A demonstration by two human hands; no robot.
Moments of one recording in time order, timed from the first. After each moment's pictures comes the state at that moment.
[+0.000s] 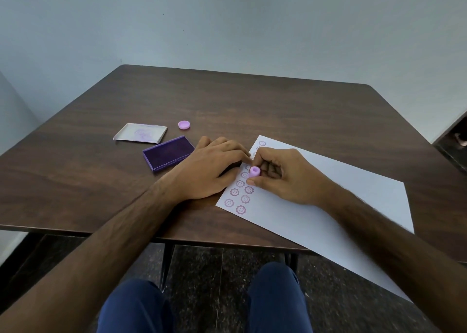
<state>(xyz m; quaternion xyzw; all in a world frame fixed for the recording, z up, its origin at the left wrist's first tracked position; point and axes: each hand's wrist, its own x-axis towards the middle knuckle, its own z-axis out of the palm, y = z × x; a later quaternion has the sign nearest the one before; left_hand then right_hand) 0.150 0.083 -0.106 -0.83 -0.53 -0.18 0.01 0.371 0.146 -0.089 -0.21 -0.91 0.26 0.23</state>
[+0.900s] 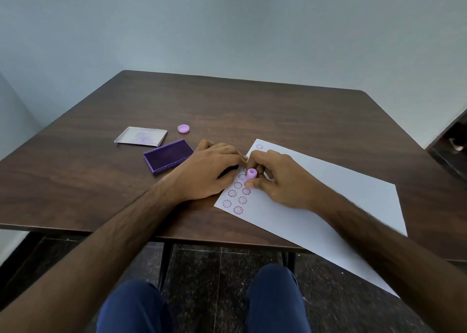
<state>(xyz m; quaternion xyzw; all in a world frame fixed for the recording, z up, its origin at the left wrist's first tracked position) 0.152 0.080 -0.103 -0.83 -0.53 -0.18 0.01 0.367 0.137 -0.089 -0.23 -0.93 0.20 0.22</state>
